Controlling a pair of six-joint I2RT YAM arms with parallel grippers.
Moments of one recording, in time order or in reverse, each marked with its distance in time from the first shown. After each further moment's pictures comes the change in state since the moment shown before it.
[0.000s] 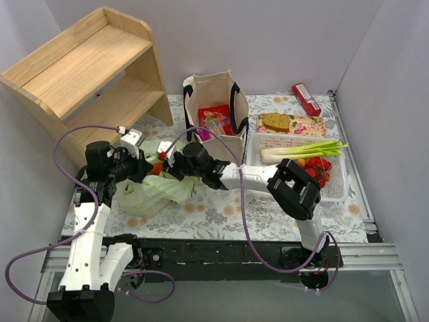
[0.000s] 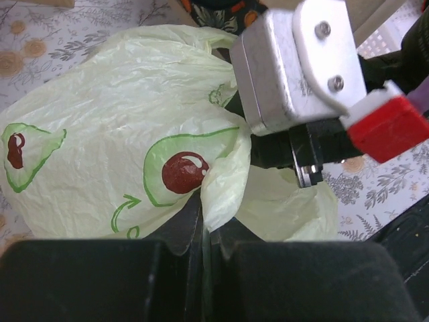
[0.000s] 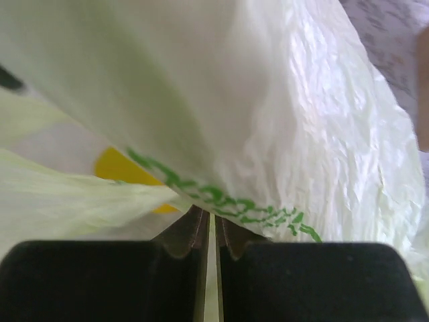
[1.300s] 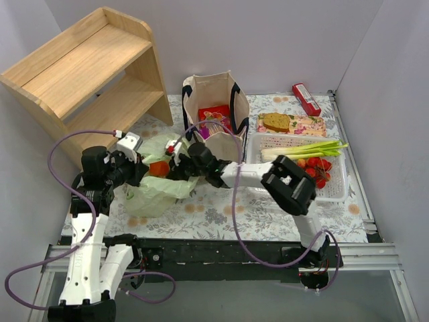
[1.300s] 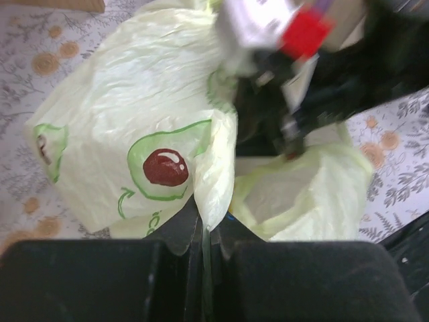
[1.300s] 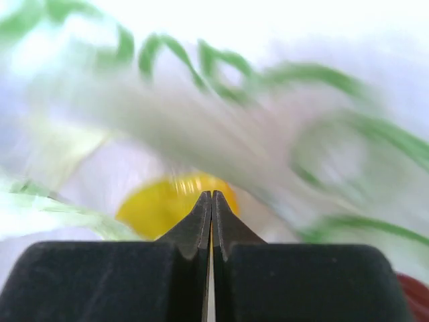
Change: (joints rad) left arm 0.000 -0.061 0.014 -0.049 -0.072 0.001; right arm -0.031 0.159 0.073 0.055 -0.184 0.299
